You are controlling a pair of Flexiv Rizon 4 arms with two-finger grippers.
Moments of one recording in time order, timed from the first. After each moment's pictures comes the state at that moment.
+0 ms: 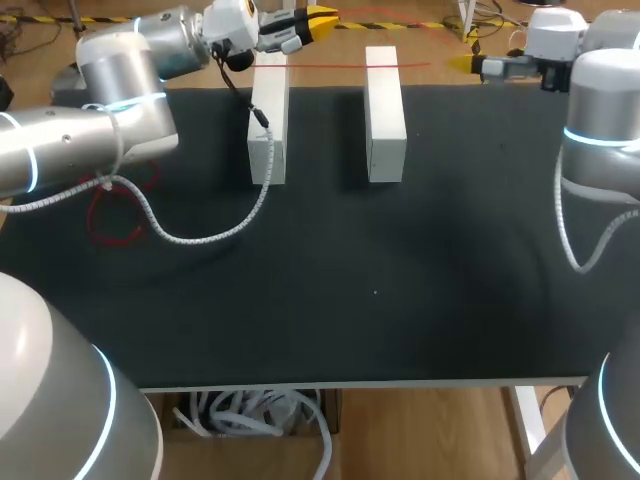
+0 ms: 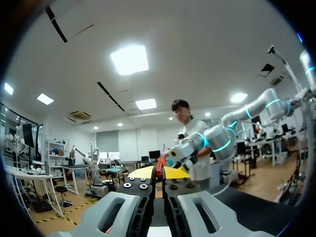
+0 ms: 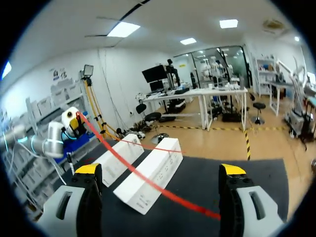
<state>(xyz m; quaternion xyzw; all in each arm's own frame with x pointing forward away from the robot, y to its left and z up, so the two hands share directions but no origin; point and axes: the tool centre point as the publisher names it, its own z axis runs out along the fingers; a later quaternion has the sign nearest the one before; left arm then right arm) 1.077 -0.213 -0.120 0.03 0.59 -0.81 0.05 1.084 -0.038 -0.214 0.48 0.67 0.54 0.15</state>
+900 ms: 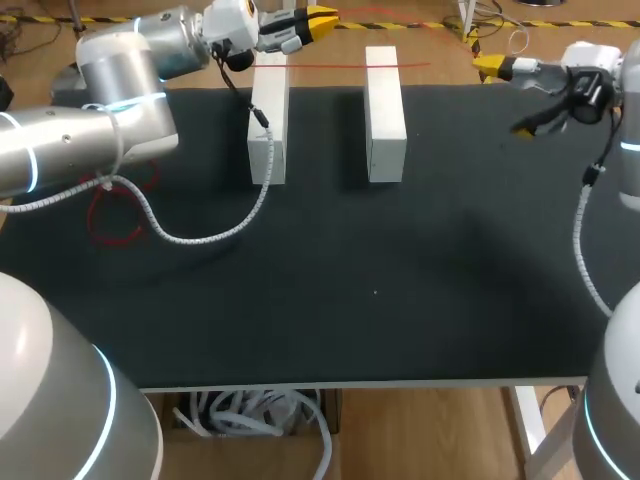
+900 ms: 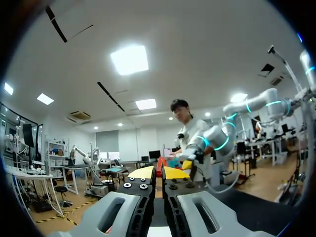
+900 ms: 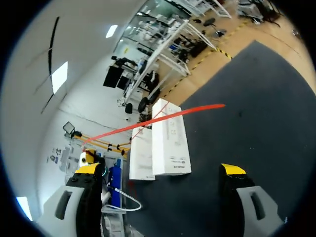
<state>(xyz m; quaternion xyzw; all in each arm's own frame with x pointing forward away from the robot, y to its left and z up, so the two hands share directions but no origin) 1.077 -0.213 -0.120 0.03 0.59 -0.81 0.05 1.016 -0.050 -0.243 0.73 0.47 0.49 -0.13</state>
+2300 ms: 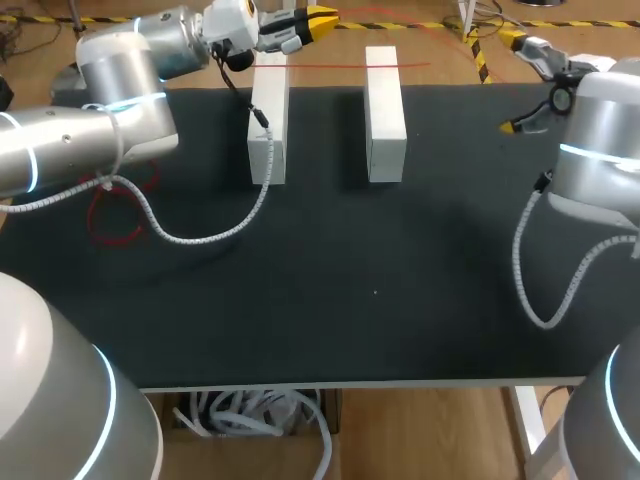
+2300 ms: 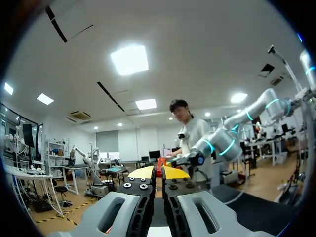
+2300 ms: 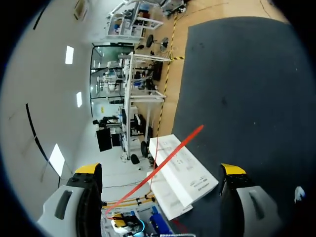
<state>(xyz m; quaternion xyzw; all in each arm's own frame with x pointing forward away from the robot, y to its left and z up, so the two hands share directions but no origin) 1.077 -0.213 -0.120 0.03 0.59 -0.81 0.05 1.066 -0.075 -0.243 0.83 0.17 0.51 -0.13</state>
